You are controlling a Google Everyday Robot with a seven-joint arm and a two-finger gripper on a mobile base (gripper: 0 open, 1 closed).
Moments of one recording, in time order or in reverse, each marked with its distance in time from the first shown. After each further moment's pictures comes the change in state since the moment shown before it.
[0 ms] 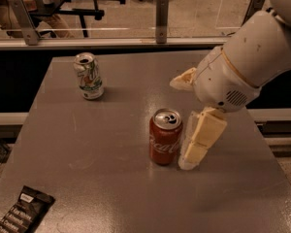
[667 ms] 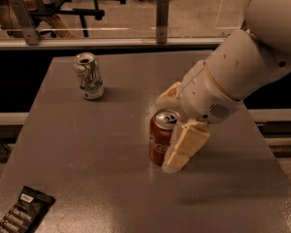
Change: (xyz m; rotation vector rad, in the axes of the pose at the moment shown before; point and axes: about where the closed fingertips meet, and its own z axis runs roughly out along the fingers) arm -0.009 0.010 0.028 -0.034 -0.012 -0.026
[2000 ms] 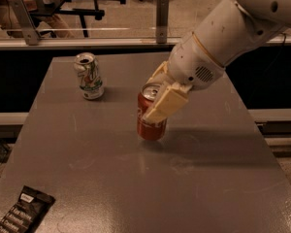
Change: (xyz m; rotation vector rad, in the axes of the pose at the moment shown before) arm -0.028 -0.055 -0.007 -0.036 -0.108 0.038
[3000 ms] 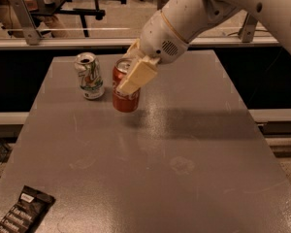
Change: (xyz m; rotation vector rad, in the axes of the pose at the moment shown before) arm -0.053 -0.070 0.024 0.009 -0.077 -0.075
